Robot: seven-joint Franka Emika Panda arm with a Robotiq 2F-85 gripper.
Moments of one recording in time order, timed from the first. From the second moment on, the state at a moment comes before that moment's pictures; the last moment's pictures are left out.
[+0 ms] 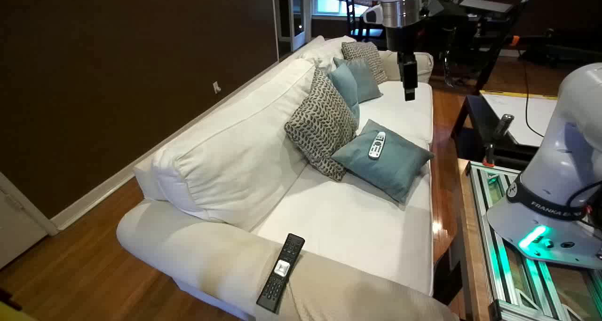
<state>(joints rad) -0.04 -0.48 -0.02 -2.47 -0.23 1.78 -0.20</state>
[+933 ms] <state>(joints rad) -0.24 -0.34 -0.22 -2.50 -0.23 2.07 -0.03</state>
